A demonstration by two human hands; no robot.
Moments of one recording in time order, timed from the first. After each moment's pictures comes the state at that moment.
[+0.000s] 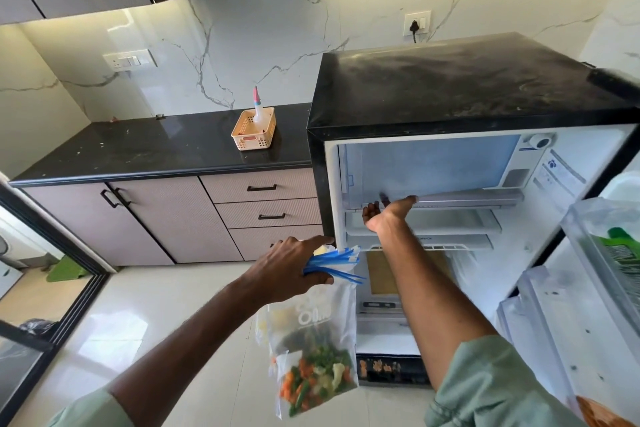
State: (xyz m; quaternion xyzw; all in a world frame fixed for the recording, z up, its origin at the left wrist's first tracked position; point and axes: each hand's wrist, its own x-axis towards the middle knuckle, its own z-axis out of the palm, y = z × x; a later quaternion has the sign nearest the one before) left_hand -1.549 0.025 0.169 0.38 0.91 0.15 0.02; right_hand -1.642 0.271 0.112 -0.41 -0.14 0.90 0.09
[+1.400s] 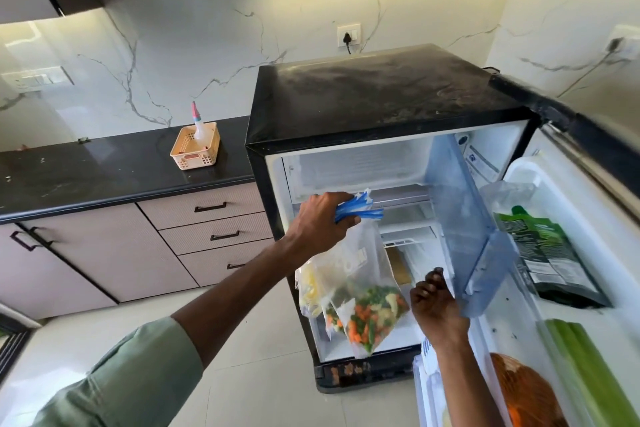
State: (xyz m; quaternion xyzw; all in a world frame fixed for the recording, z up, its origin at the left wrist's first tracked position) left_hand -1.576 0.180 0.204 0.39 0.87 0.29 -0.05; right_hand -1.418 0.378 -0.027 -0.08 -0.10 0.97 0.20
